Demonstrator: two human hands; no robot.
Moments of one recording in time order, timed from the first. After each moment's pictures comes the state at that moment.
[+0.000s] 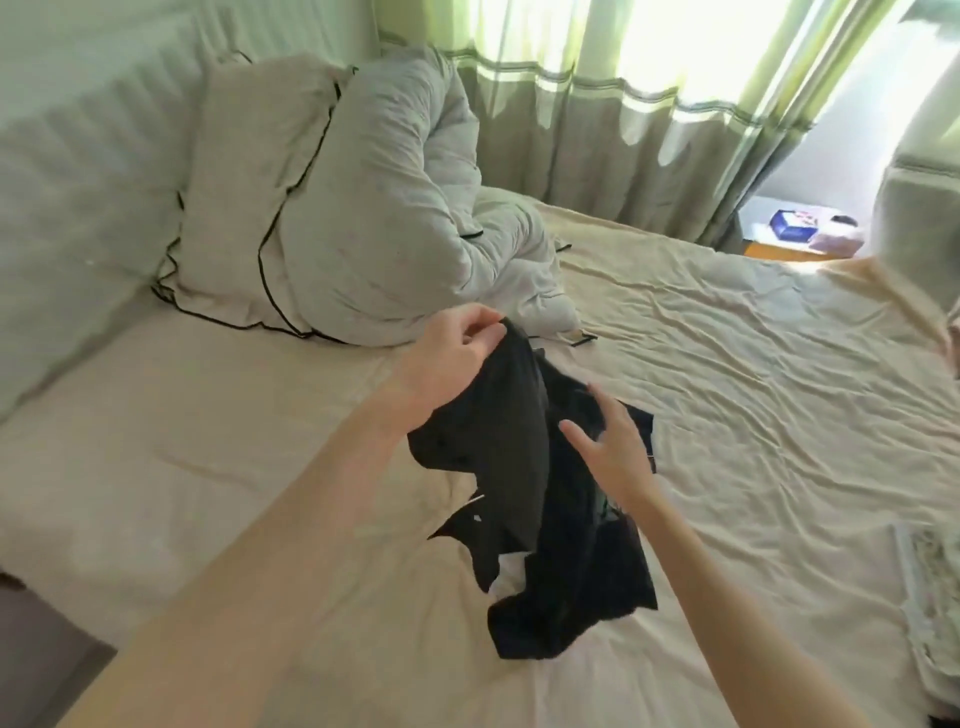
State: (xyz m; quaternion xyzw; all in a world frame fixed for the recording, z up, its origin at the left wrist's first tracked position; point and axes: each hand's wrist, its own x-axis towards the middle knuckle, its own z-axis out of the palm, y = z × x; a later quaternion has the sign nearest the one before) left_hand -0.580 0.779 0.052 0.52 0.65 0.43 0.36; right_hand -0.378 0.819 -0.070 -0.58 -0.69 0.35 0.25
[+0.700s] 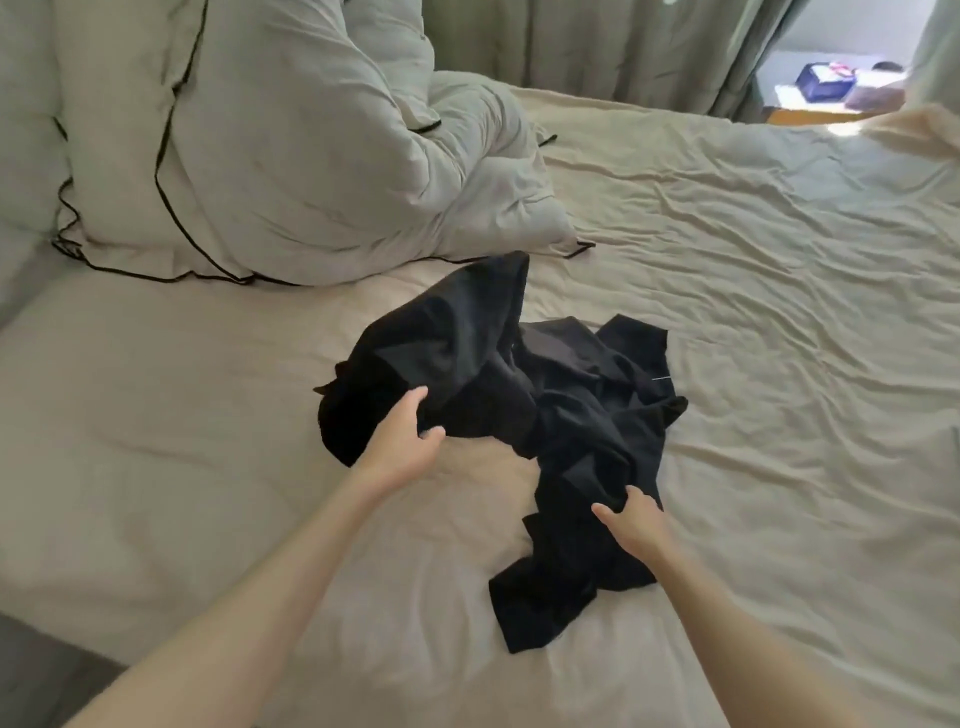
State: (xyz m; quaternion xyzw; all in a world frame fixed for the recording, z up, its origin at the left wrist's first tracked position) left_hand -0.584 0.769 -0.157 0.47 0.78 0.17 0.37; right_hand -0.304 0.786 -0.287 -0.75 -0.53 0.39 -0.06
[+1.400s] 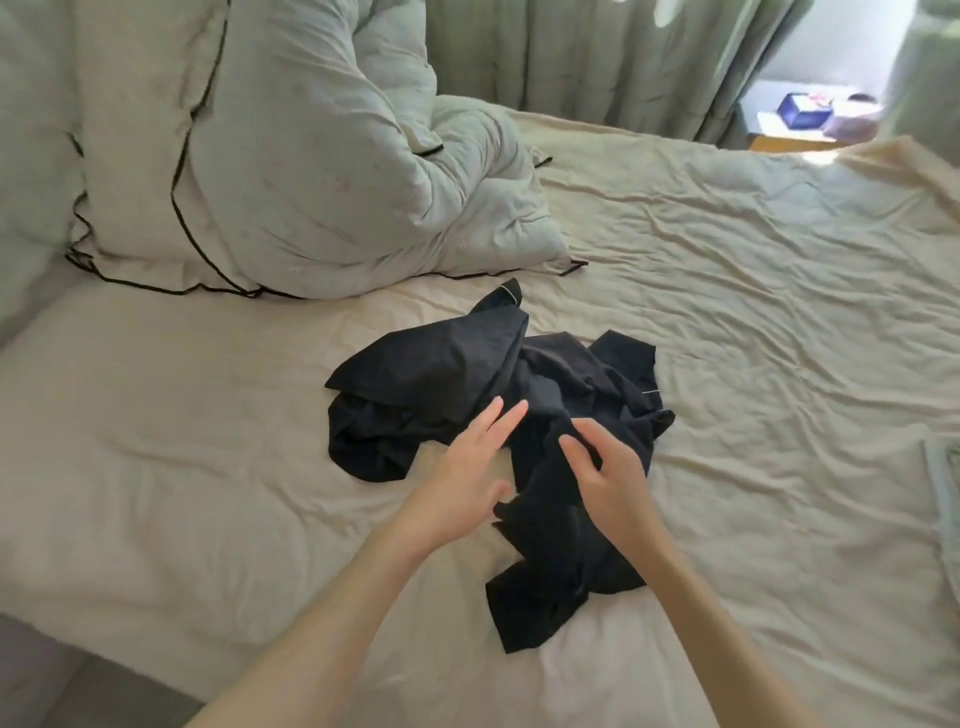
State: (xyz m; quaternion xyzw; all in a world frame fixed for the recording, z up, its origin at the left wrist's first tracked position) left_hand -0.534 0.741 -0.129 0.65 0.63 0.17 0.38; right_hand -0.365 0.773 -0.136 -0.56 -0.63 0.44 0.30
